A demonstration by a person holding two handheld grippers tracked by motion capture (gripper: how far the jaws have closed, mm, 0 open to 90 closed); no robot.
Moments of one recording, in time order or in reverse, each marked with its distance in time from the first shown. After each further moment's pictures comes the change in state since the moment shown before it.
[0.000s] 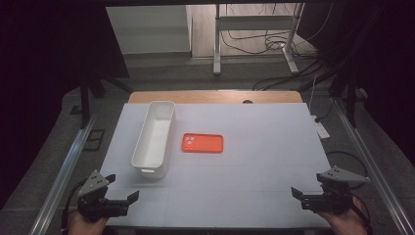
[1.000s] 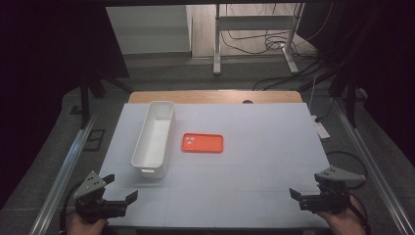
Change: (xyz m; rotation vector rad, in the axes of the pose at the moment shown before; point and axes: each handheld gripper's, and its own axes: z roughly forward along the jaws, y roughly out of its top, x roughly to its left) left arm 0.001 -0.003 -0.004 -0.039 -0.016 -0.006; right arm 0.003 0.002 0.003 0.033 0.005 -0.026
